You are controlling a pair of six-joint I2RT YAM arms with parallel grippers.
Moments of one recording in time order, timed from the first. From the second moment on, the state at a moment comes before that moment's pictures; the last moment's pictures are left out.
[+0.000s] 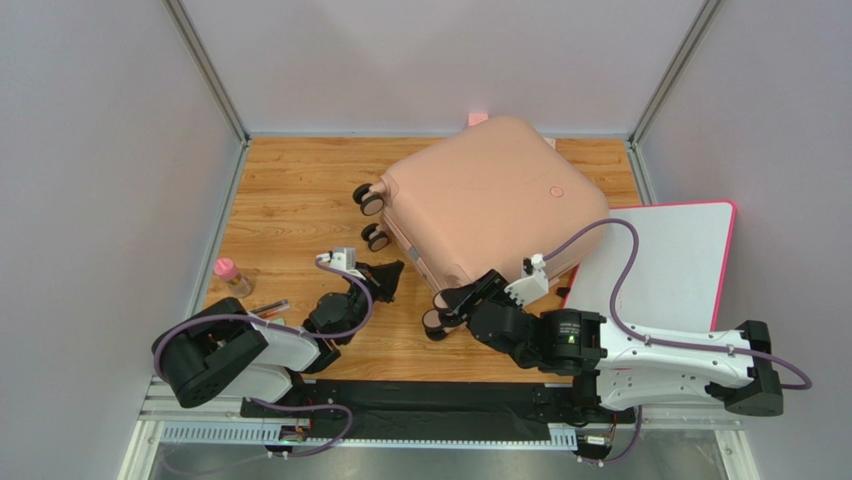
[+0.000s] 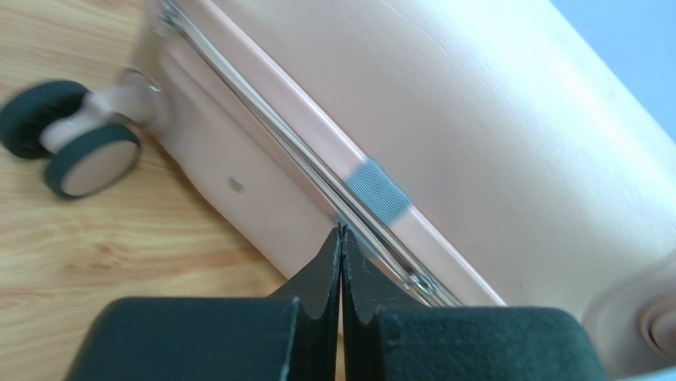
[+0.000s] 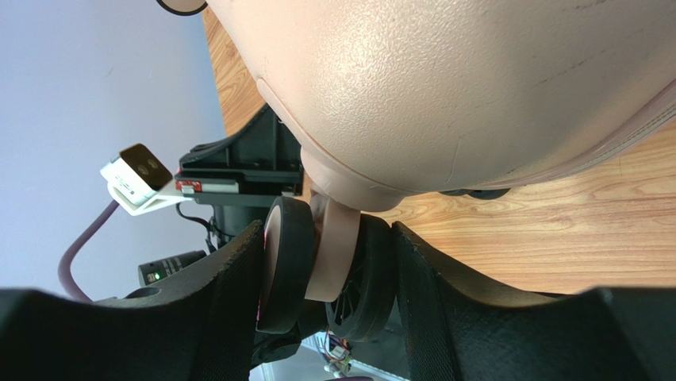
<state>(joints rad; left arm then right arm) -0.87 1.35 0.10 1.31 -0.38 -0.60 1.41 0.99 0.88 -0.65 0.78 1.72</state>
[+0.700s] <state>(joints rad) -0.73 1.41 0.09 1.30 0.22 -0.48 1.42 0.94 0.84 -0.62 0.78 1.72</state>
